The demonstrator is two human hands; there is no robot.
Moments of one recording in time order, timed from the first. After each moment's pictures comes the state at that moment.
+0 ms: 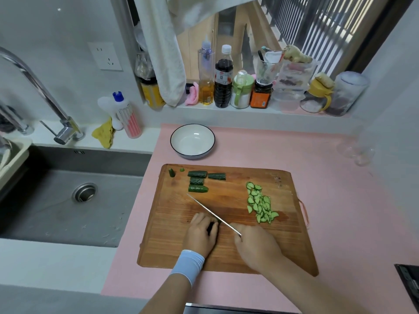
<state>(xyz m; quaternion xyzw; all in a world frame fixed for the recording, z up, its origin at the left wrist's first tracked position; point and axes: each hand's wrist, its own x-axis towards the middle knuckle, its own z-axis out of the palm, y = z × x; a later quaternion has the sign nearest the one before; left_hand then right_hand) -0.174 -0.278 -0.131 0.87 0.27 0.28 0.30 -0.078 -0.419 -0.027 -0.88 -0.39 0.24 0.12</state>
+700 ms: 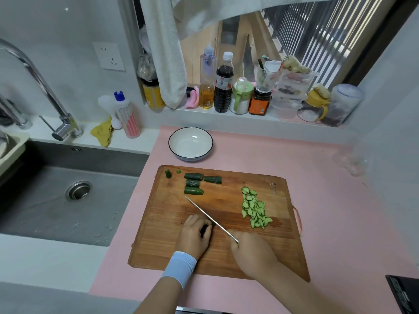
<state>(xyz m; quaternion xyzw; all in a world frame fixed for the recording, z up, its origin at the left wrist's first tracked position) -0.172 -0.277 -0.133 0.87 0.27 0.29 0.30 -0.076 -0.429 -0.024 -0.88 -0.39 0.25 0.13</state>
